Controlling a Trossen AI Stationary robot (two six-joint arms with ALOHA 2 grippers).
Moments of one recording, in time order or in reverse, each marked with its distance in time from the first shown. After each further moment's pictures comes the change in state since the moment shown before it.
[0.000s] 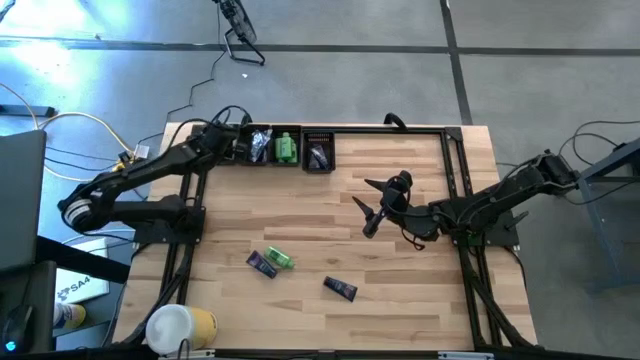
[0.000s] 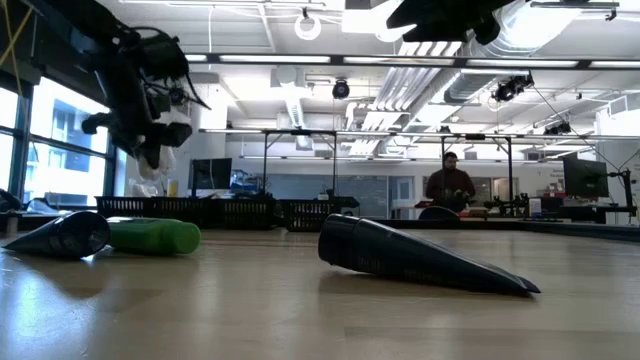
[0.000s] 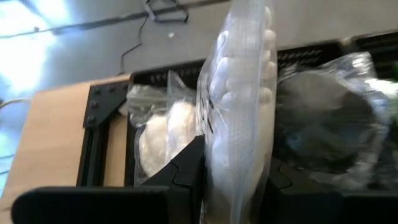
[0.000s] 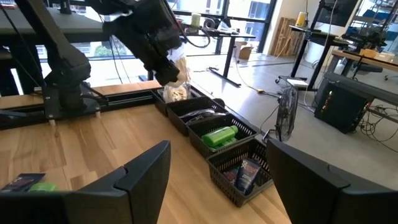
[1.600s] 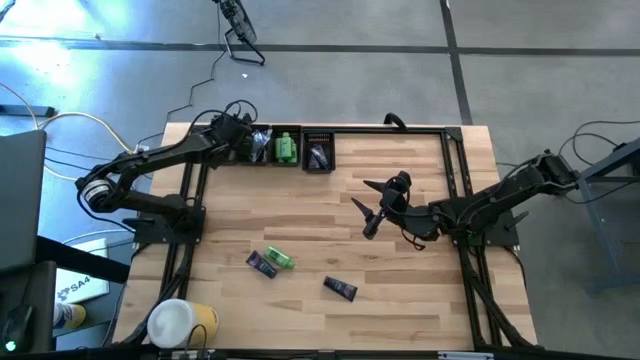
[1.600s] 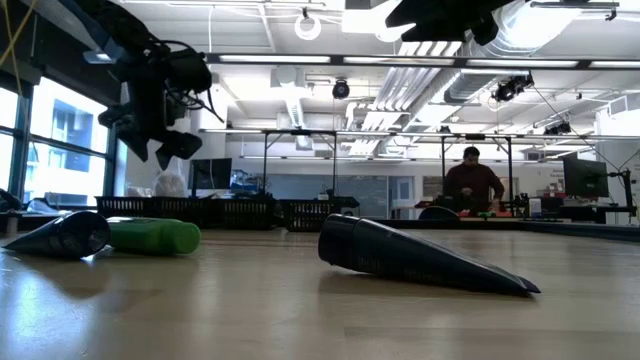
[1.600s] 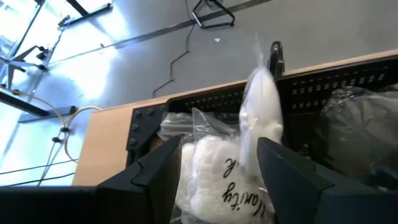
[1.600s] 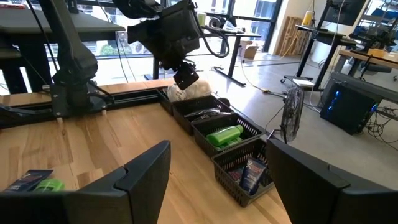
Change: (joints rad) left arm 0.003 0.228 0.121 -0.008 -0.206 0.021; right arm 0.000 0.000 0.000 -0.001 -0.024 -0.003
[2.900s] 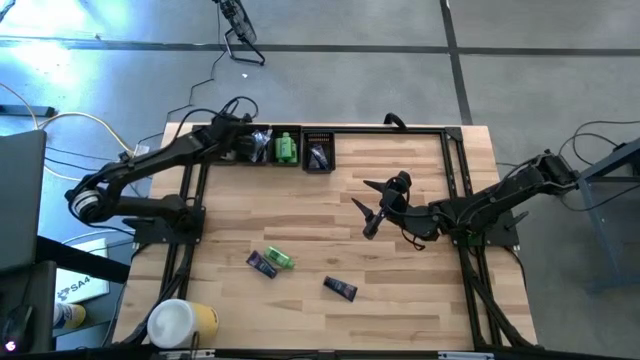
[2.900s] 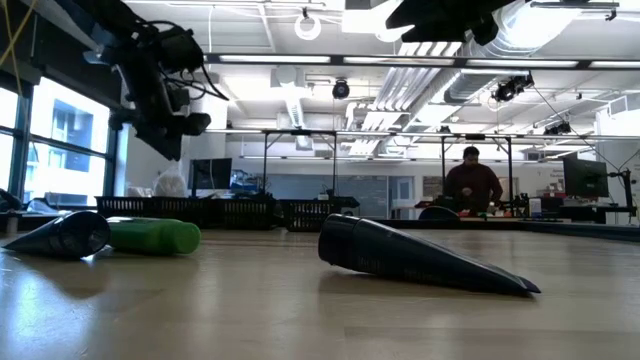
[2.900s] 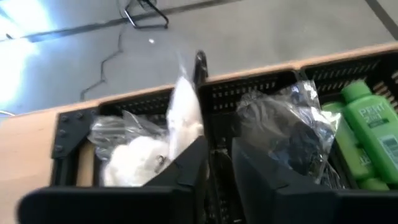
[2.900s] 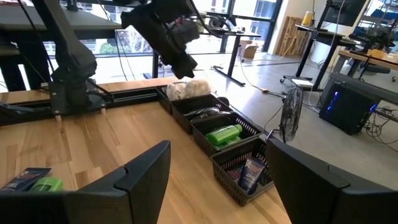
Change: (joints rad) left arm 0.000 -0.123 0.000 0.034 0.273 0.012; right arm -0.001 0.000 0.000 -0.006 0.000 -0.005
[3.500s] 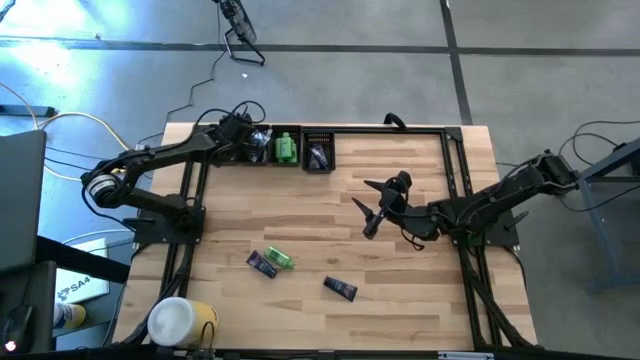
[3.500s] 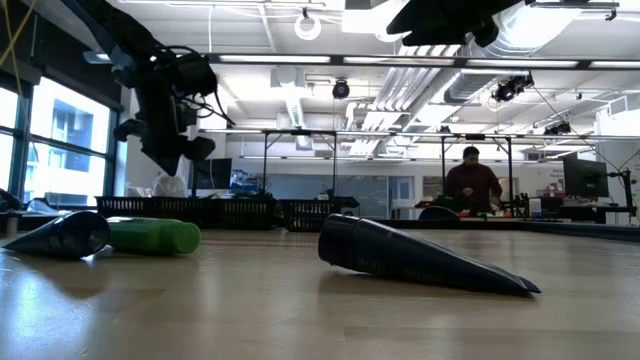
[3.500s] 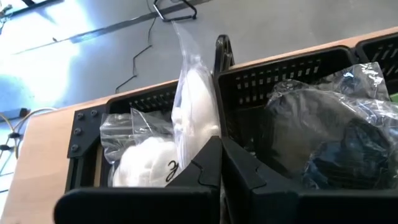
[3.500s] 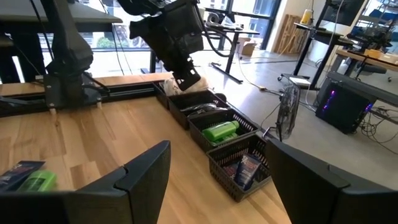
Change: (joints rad) left arm 0.000 0.179 0.000 0.071 -0.120 0.016; right arm -0.004 0.000 0.000 -0.027 0.003 0.003
